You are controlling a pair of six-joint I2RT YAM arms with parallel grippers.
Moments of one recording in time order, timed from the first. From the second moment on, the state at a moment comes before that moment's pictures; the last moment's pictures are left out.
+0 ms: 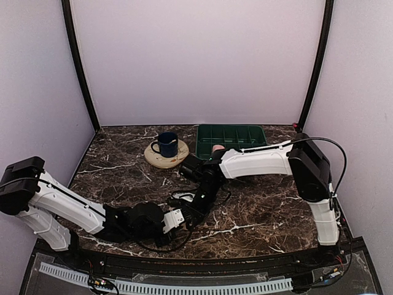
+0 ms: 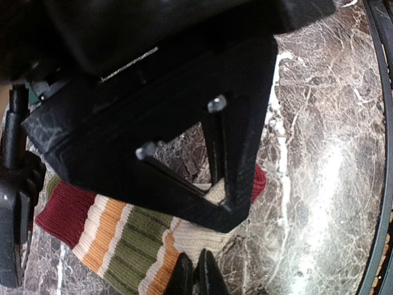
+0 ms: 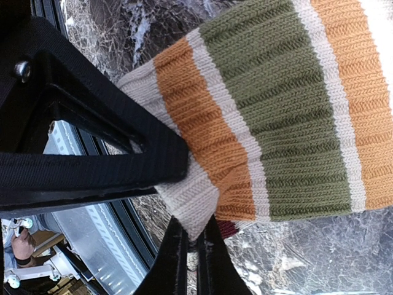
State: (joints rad) left arm -1.27 1.51 0.50 0.28 -0.26 0.09; right arm 1.04 2.17 1.64 -0.88 -0.61 0.01
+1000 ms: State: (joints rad) left arm -1.23 1.51 0.56 0.13 -0.10 0.02; right arm 0.98 1.97 1.36 -0.62 -0.60 0.10
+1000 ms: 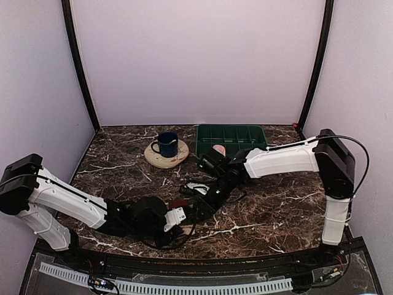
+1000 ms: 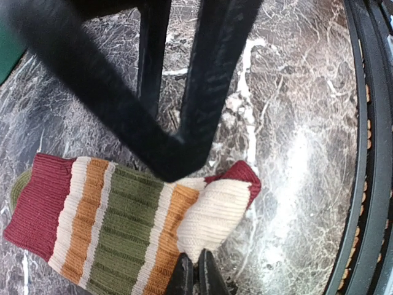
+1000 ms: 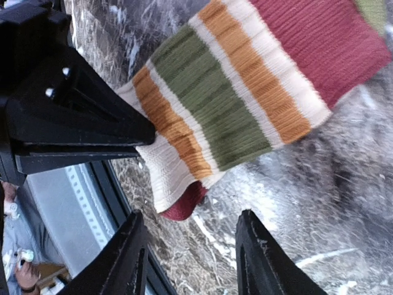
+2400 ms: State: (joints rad) left arm -0.83 1.72 0.79 -0.23 0.77 -0.08; right arm 1.33 1.58 0.89 -0.13 0.14 -0.05
